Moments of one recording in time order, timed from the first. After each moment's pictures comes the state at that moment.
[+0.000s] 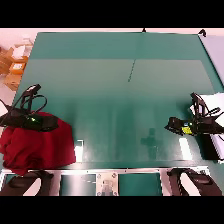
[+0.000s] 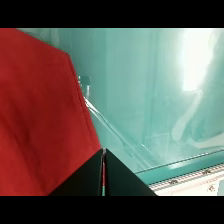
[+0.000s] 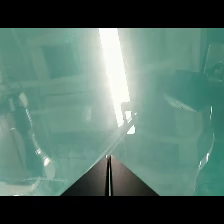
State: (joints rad) left arm -0.01 -0.78 0.76 1.19 -1.37 -1.55; right arm -0.17 -0.71 0.58 -1.18 1.26 1.63
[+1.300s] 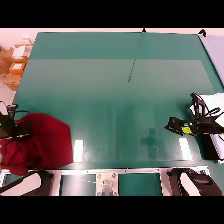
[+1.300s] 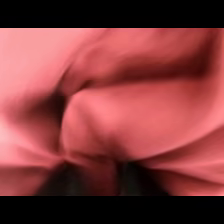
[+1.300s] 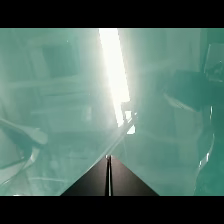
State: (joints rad) left arm 0.41 -1.24 0.73 1.79 -1.20 -1.56; right arm -0.17 -0.71 0.58 -1.18 1.26 1.63
